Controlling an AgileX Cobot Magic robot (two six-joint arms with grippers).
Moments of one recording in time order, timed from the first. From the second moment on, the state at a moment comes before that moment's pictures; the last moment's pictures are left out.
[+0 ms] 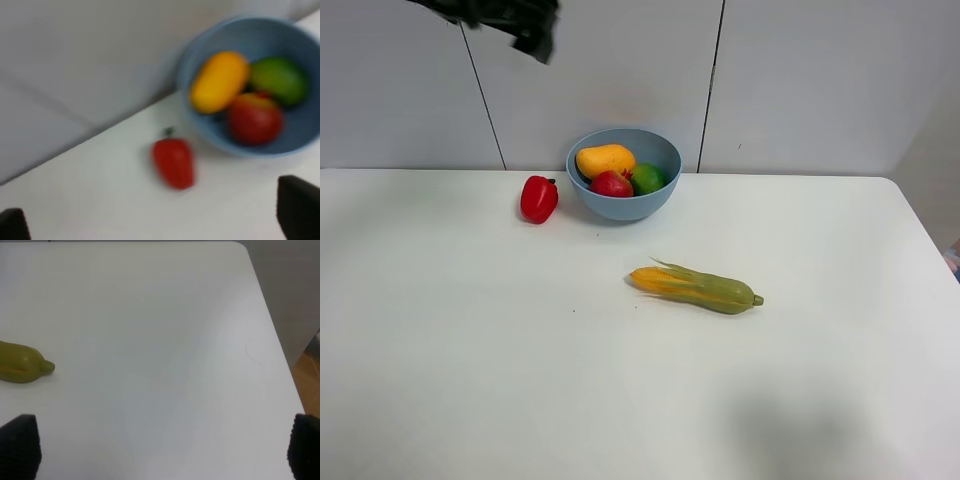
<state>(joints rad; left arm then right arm) -0.44 1.67 -1.84 0.28 1.07 -0.06 -0.03 0.00 -0.50 0.00 1.07 0.06</state>
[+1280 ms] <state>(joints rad) -0.01 0.02 -0.68 0.04 1.03 -0.01 -0.03 0.00 -0.50 0.00 1.07 0.06</state>
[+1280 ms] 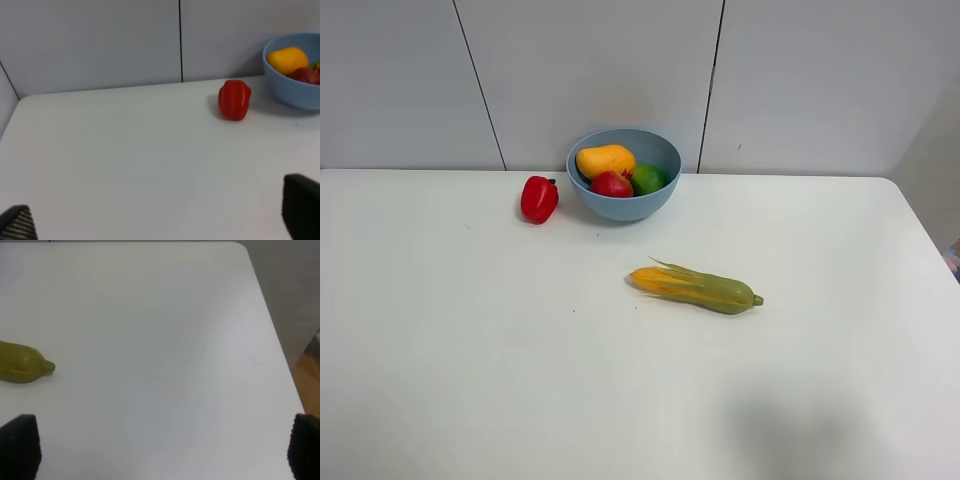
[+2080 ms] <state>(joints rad) -0.01 -0.01 -0.51 0.00 1.05 -0.04 -0.03 0.00 -0.50 0.00 1.07 0.06</state>
